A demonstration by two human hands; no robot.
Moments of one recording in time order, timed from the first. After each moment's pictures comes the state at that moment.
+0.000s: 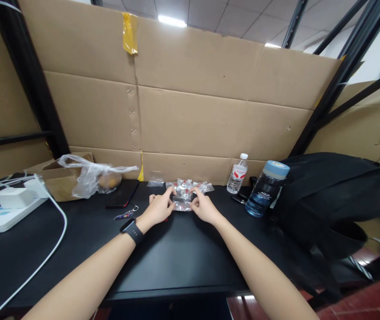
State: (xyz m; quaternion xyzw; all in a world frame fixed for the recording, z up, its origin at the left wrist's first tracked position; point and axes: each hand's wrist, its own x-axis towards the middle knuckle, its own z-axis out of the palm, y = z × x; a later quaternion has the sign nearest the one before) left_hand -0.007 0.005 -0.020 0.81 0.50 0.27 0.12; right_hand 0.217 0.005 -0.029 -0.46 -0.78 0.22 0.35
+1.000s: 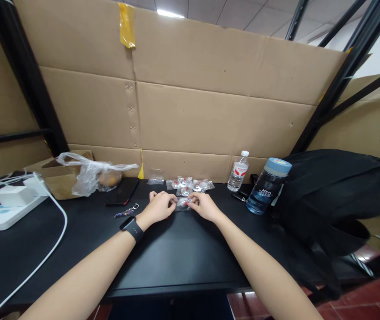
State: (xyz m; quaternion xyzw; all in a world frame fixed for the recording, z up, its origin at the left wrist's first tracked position) left_hand -0.011 0.009 -0.026 0.85 0.47 0.24 0.08; right_hand 0.219 0.012 -0.035 -0.48 -0.79 0.20 0.32
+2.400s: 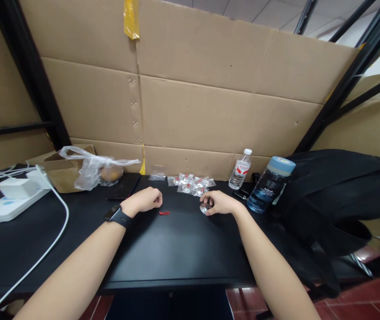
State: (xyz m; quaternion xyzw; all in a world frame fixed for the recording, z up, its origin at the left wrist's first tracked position) left_hand -0.068 0.034 -0.014 0.89 0.42 0.09 0.14; right_hand 0.276 0.008 0.003 -0.48 -0.84 0.22 0.12
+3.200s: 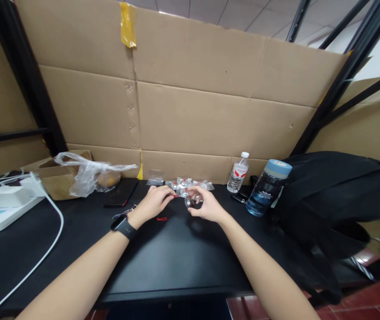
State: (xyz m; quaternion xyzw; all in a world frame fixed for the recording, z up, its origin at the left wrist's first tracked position) left_hand -0.030 0.016 -0.009 0.87 0.37 0.32 0.04; right_hand 0.223 -0.009 -0.002 -0.36 -0.81 0.22 0.40
